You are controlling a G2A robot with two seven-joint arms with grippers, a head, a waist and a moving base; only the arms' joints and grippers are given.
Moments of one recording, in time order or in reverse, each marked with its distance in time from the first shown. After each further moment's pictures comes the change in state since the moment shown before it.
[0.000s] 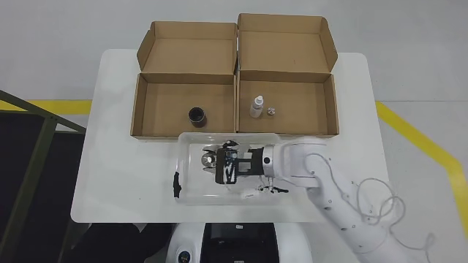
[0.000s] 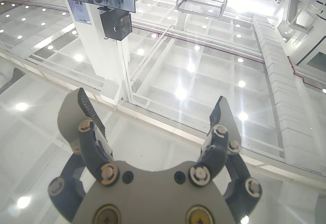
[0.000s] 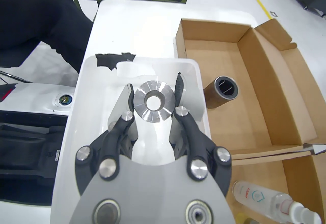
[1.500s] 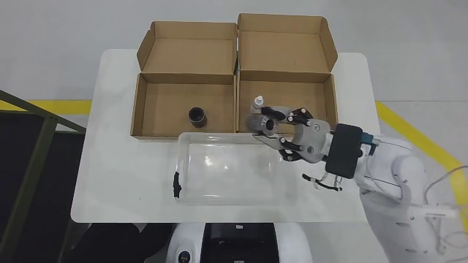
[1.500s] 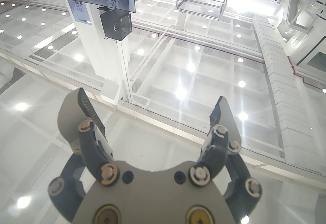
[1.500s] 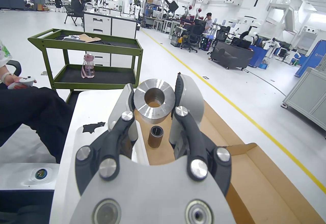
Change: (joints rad) left arm 0.000 0.000 0.000 0.000 0.000 0.000 0.000; right arm -0.187 0.082 0.426 -0.279 0.245 -0.008 -0.293
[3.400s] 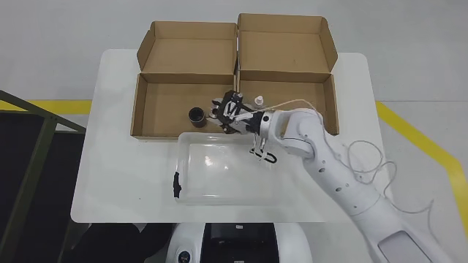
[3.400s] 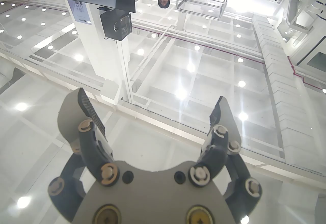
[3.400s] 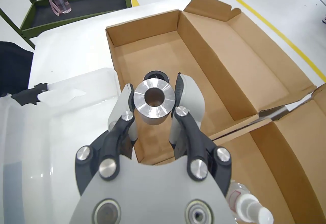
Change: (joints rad) left arm 0.000 0.000 0.000 0.000 0.000 0.000 0.000; right arm 0.459 -0.105 -0.556 0.613 -0.059 0.343 0.269
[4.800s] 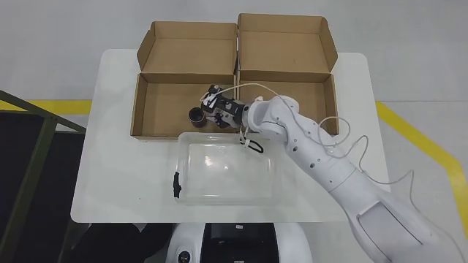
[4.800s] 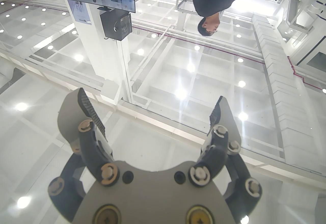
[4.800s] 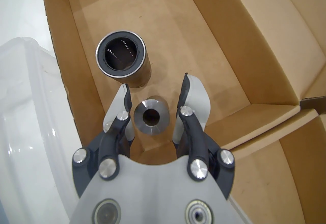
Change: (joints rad) left arm 0.000 0.000 0.000 0.000 0.000 0.000 0.000; right arm 0.196 -0.126 -0.161 0.321 0.032 0.092 0.155
